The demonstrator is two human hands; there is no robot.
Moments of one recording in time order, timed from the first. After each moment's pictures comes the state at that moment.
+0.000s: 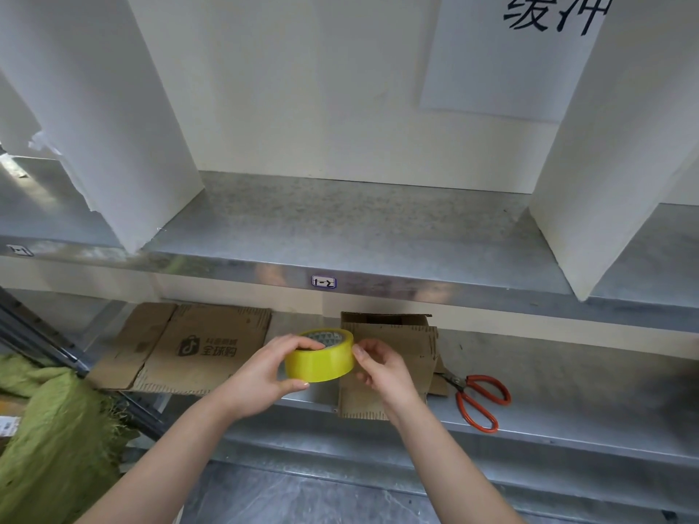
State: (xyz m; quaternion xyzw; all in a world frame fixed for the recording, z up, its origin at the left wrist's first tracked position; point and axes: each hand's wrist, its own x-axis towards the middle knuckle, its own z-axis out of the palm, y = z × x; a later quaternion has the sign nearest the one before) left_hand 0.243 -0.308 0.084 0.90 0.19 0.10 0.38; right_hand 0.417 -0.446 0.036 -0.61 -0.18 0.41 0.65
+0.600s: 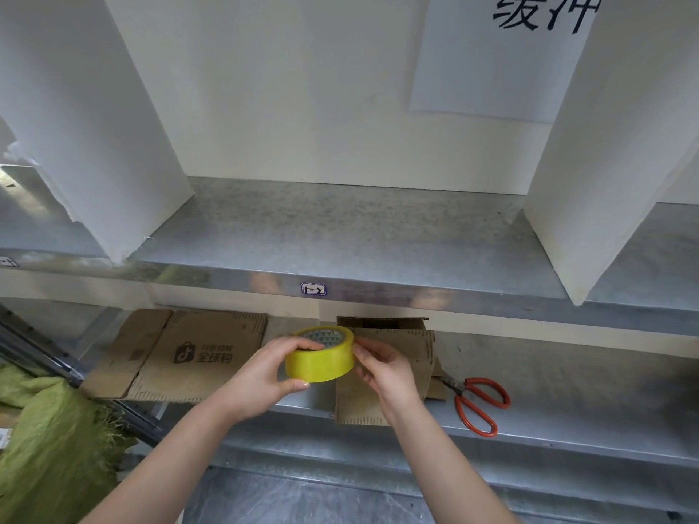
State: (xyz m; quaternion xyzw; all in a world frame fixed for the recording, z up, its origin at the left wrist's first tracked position) left_hand 0.256 -0.307 0.085 0.90 0.19 0.11 0.37; right_hand 0.425 -0.440 0.040 -0.56 -0.09 0.42 0.71
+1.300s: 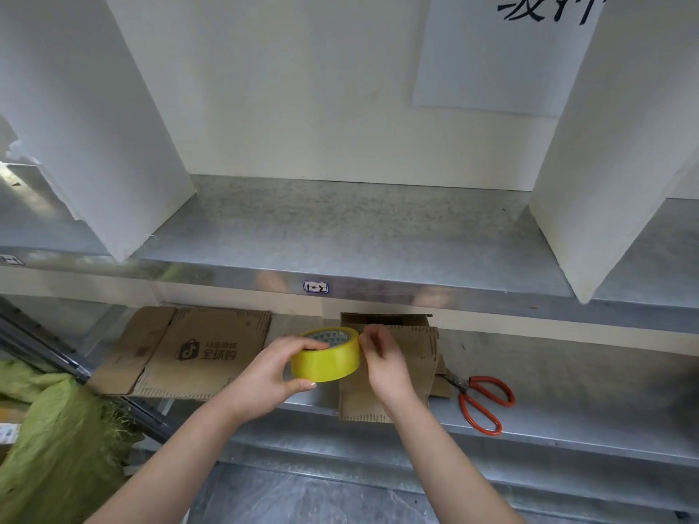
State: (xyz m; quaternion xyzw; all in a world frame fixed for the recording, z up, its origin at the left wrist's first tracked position) left_hand 0.257 -0.310 0.084 0.91 0.20 0.11 0.36; right_hand 0.426 -0.433 0.041 -0.70 -0.27 0.27 0.60
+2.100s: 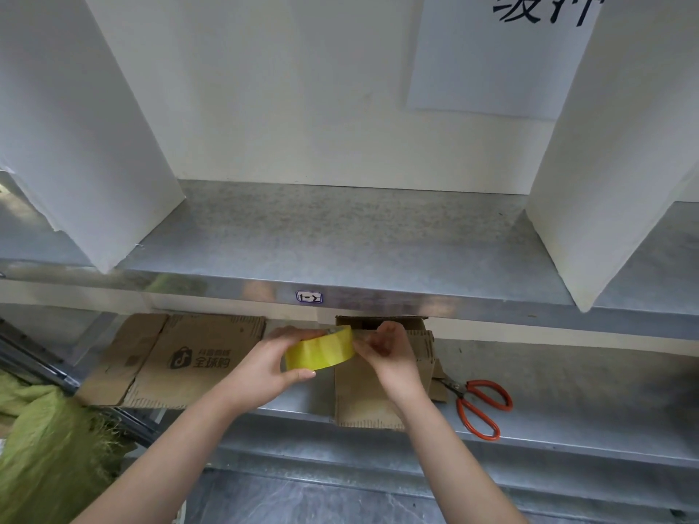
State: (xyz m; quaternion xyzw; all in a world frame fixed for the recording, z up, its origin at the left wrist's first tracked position) left_hand 0.273 -0.294 0.088 0.91 0.21 0.09 0.35; right_hand 0.446 -0.436 0.048 -0.66 -0.20 0.31 0.65
